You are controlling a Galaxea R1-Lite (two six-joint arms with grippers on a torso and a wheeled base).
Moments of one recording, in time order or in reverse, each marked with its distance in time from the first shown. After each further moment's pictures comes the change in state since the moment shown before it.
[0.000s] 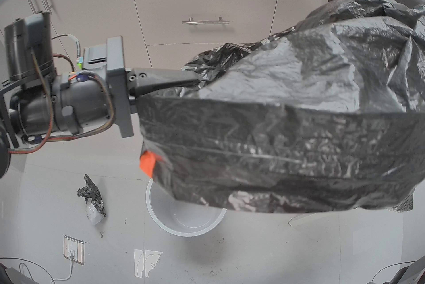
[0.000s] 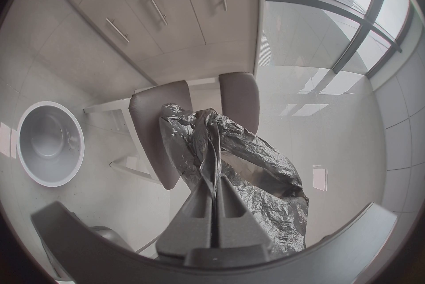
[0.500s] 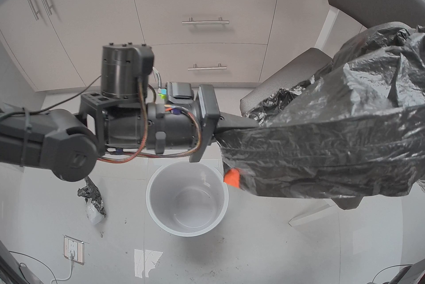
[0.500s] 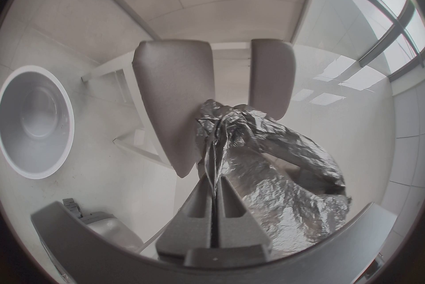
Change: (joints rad) left arm -0.106 0.326 -0.127 -0.010 -0.031 0.019; right arm -0.157 -0.101 0.117 0.000 0.002 0.122
